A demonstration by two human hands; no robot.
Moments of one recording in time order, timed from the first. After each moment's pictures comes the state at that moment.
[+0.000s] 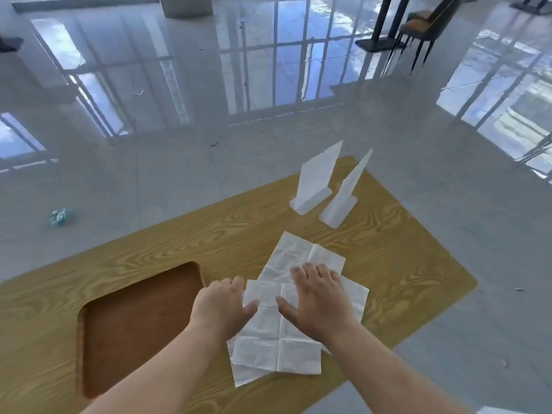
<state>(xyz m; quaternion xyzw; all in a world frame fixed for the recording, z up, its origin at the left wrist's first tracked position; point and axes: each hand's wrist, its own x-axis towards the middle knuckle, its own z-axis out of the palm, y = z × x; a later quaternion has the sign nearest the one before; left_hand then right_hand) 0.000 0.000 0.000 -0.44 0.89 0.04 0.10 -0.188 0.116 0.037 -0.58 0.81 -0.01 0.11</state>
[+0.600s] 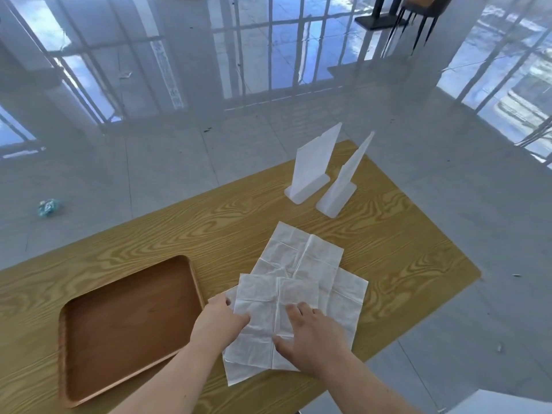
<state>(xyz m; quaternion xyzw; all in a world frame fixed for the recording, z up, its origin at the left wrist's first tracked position) -0.005 0.012 -0.050 -0.63 0.66 0.40 0.13 -0.176 0.152 -0.041 -0.55 0.78 0.06 0.28</state>
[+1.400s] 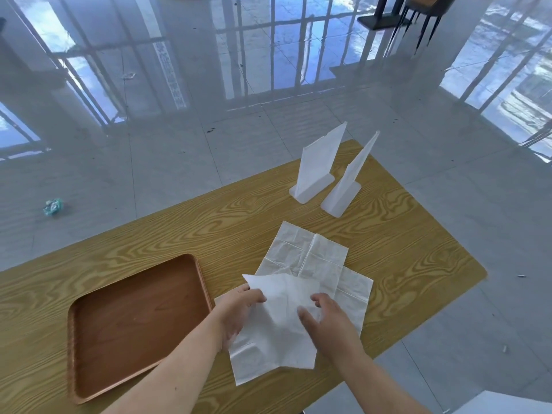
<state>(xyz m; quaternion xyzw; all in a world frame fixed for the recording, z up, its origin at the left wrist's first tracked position) -0.018 0.011 -0.005 -0.54 0.39 0.74 -0.03 -0.191 0.161 -0.046 -0.34 0.85 -0.19 0.36</state>
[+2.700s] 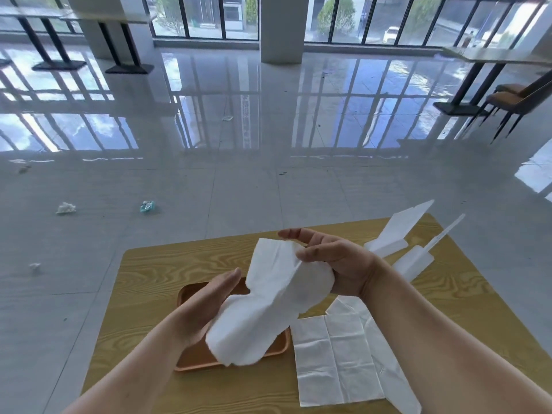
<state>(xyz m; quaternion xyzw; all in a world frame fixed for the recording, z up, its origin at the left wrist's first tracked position) 0.202 -0.043 0.111 -0.49 0.44 0.74 -0.15 -0.085 -0.024 0.197 -0.34 0.35 -0.34 0.81</state>
